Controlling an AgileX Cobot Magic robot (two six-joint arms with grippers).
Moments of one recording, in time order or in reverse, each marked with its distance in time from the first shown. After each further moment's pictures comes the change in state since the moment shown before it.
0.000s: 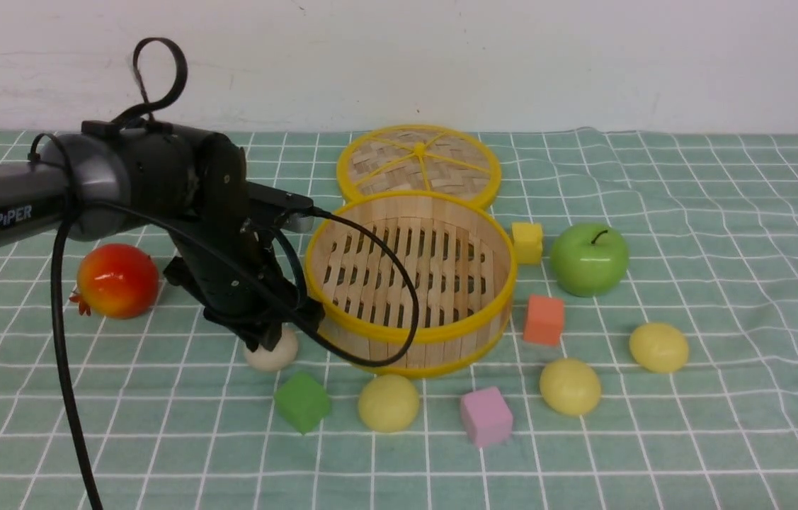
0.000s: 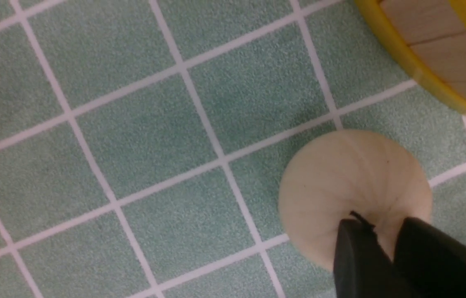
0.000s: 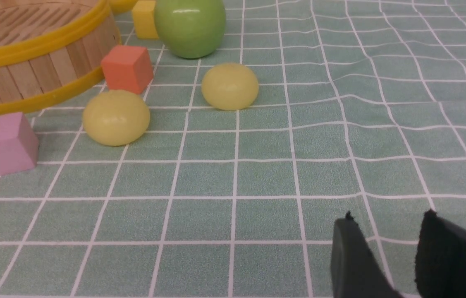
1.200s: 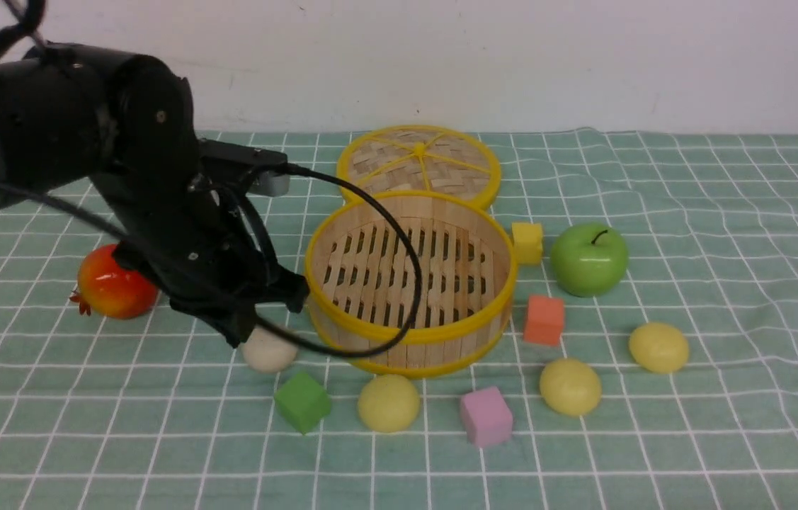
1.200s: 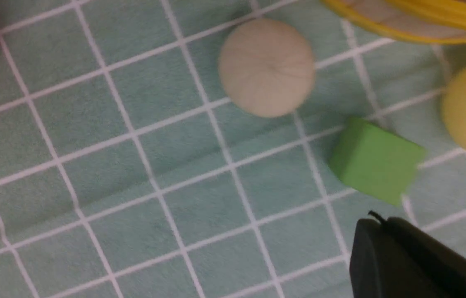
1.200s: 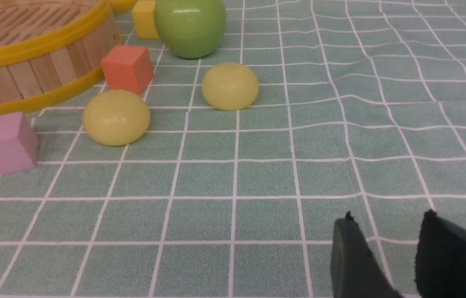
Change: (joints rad) right arm 0.000 0.000 0.000 0.000 0.000 0.000; left arm -0.014 -0.224 0.049 -0.047 0.196 -0.069
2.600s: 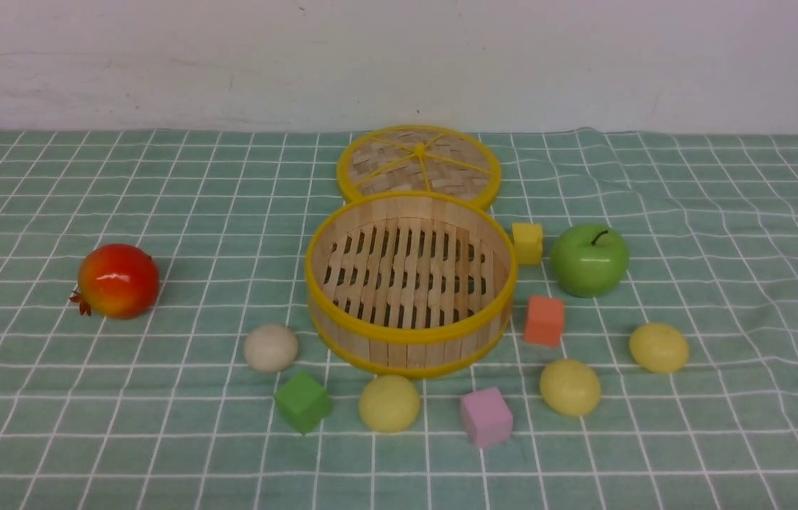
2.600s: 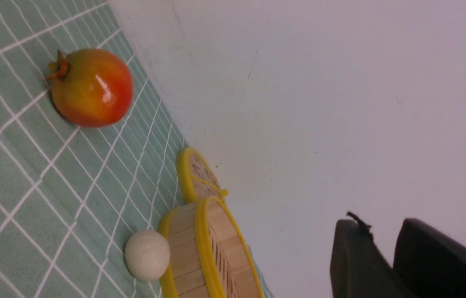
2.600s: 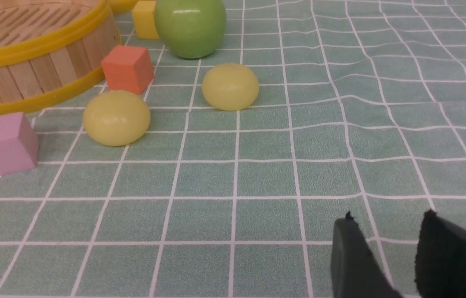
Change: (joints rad) right arm 0.000 0.000 0.000 0.000 0.000 0.000; left arm 0.244 -1.759 1.425 -0.687 -1.053 -0.408
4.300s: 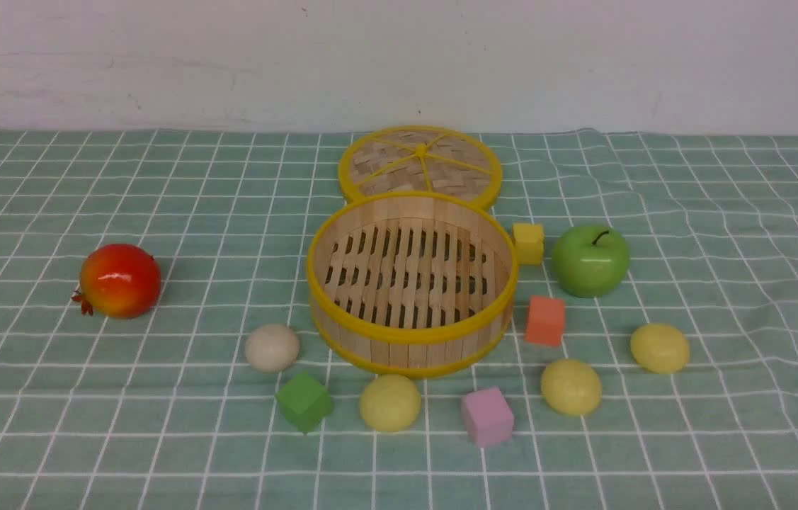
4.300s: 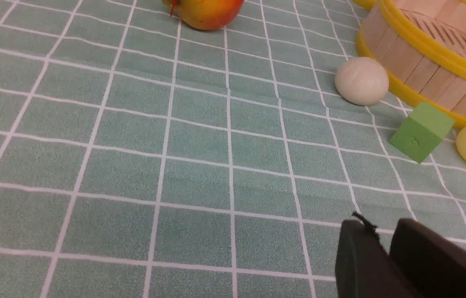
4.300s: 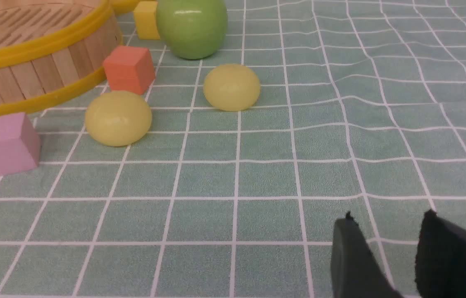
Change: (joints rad) right arm 0.000 0.000 0.000 0.000 0.000 0.000; left arm 0.007 0.000 0.013 0.598 0.436 0.259
